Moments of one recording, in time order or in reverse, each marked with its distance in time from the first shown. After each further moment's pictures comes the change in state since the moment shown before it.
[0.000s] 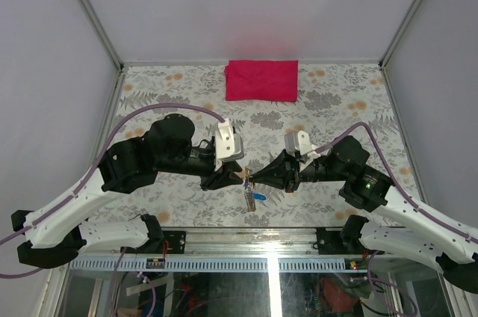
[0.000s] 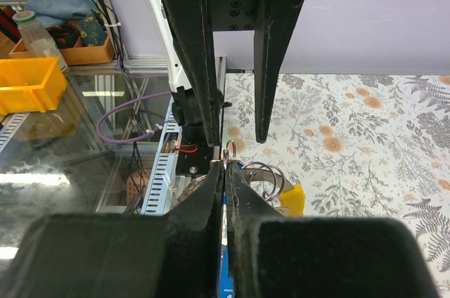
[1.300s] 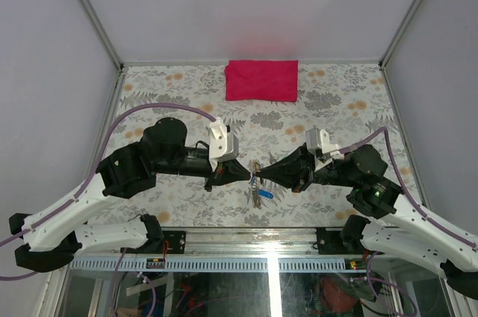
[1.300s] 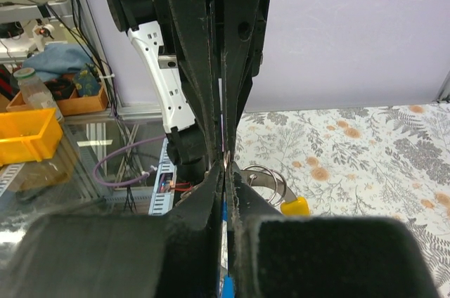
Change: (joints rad) left arm -0.002 -0.058 -0.106 0.222 0.069 -0.065; right arm 0.000 -0.100 -0.052 0.119 0.092 0.103
